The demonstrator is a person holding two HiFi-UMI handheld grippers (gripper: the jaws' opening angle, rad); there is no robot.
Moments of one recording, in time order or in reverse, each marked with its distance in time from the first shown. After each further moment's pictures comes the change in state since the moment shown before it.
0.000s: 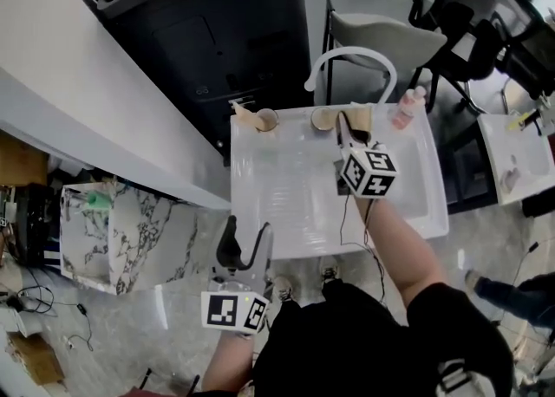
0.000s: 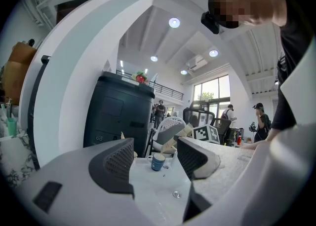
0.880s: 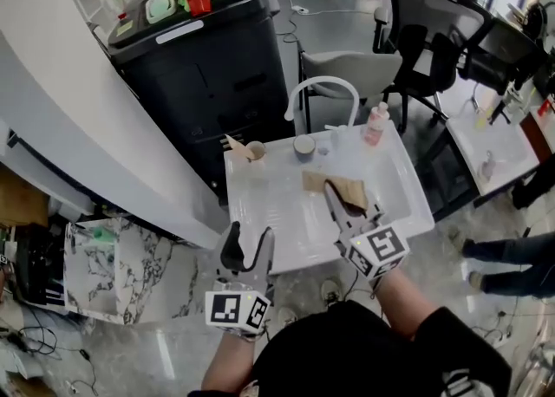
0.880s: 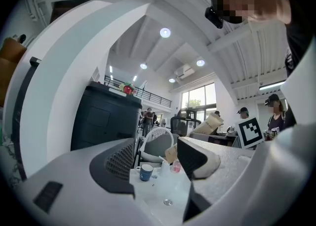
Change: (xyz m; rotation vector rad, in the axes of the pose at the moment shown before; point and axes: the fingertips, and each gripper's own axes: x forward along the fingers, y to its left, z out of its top) left arm -0.029 -0.034 0.045 0.026 -0.086 -0.148; right arm -0.195 0.123 0.071 -0.227 -0.141 0.202
